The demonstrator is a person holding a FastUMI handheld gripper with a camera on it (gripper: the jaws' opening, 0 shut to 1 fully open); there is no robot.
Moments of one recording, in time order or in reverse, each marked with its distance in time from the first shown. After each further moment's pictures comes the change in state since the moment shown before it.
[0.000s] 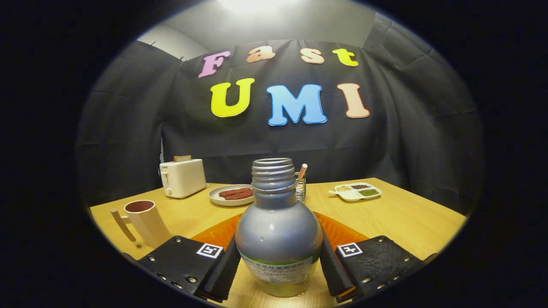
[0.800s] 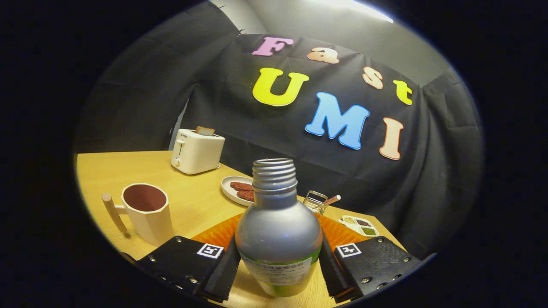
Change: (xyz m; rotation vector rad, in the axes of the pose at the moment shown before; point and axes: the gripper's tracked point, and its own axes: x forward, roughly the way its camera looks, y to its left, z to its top) arm 0.030 0.093 0.035 -0.412 0.039 0.074
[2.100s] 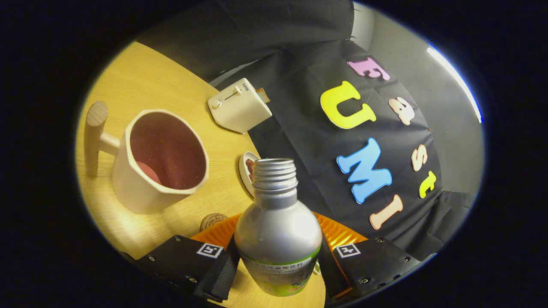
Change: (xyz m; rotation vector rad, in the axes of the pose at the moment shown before) arm 0.021 0.069 -0.004 -0.702 0.027 -0.031
